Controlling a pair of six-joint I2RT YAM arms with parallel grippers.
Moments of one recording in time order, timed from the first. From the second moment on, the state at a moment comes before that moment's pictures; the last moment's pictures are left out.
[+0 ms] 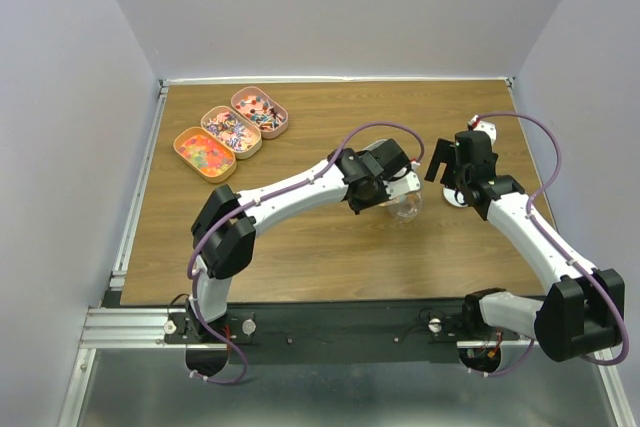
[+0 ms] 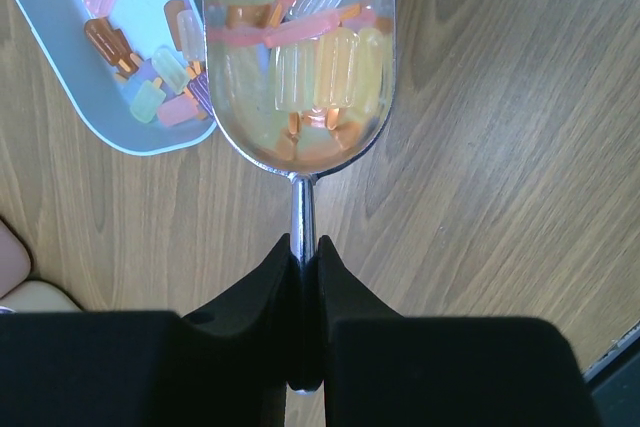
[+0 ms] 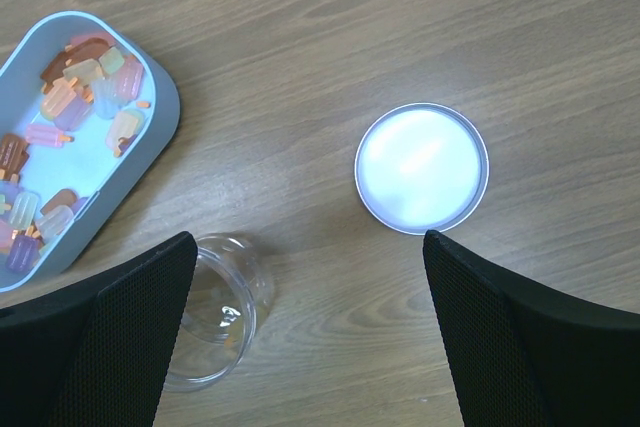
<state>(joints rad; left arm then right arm) -1.00 1.93 1.71 -0.89 -0.11 0.35 0.22 1.19 0.85 -0.38 0.31 0.39</state>
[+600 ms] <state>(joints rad) -1.06 1.93 1.71 -0.92 -0.21 0.37 0.22 1.19 0.84 -0.36 0.30 0.39</state>
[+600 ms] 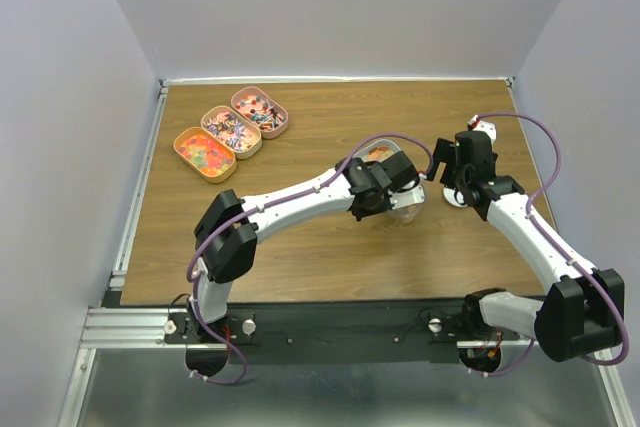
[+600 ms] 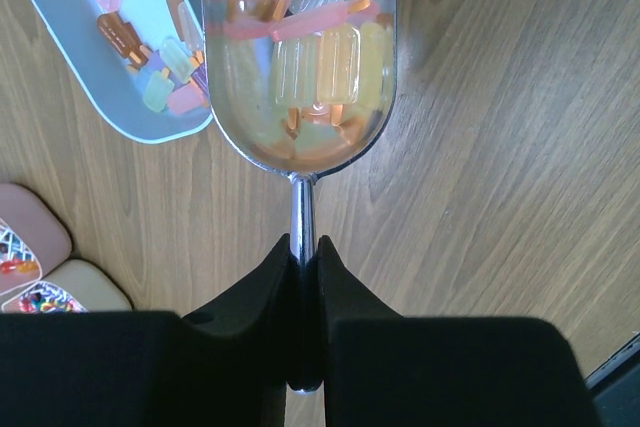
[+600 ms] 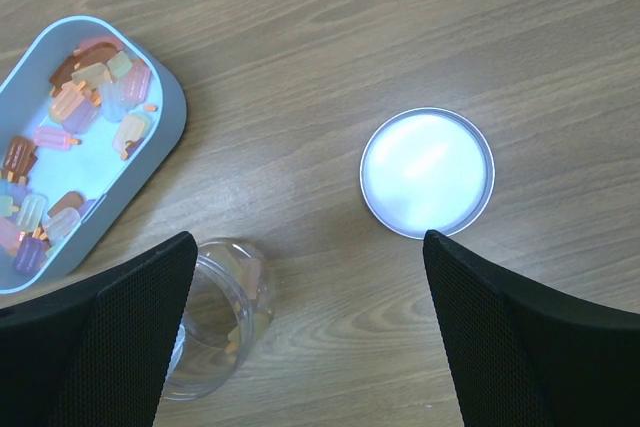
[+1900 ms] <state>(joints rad) -1.17 1.93 1.71 -0.97 -0.44 0.40 0.22 1.19 0.84 -0.36 0.30 0.39</state>
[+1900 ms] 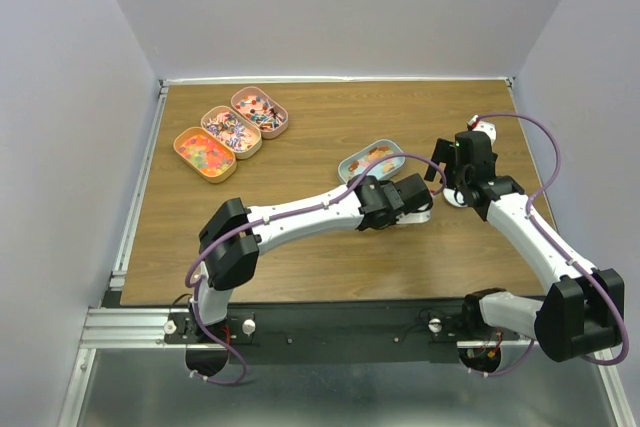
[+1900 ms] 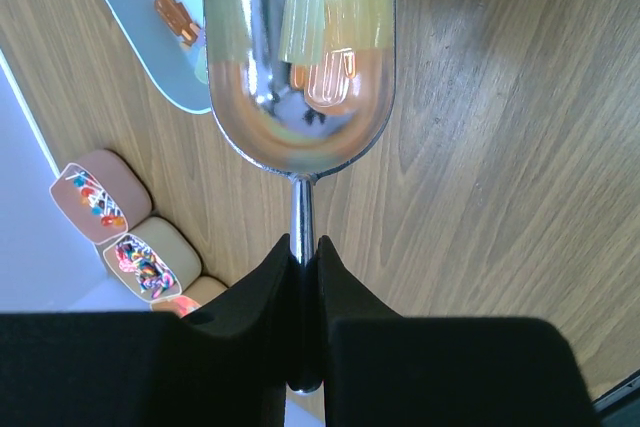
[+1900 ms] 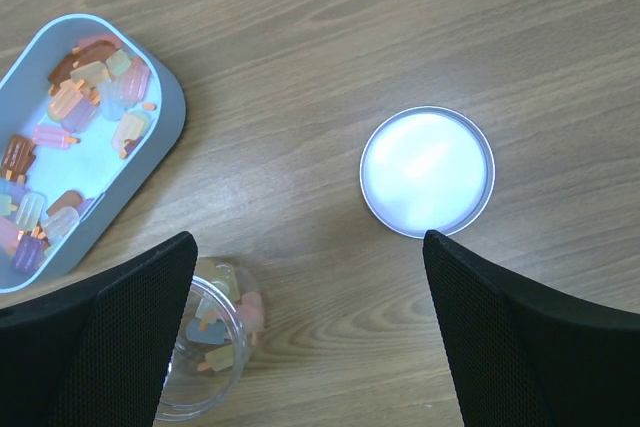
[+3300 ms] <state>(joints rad) -1.25 1.93 1.67 -0.98 -0.62 0.43 0.22 1.19 0.83 -0.36 0.30 0.39</state>
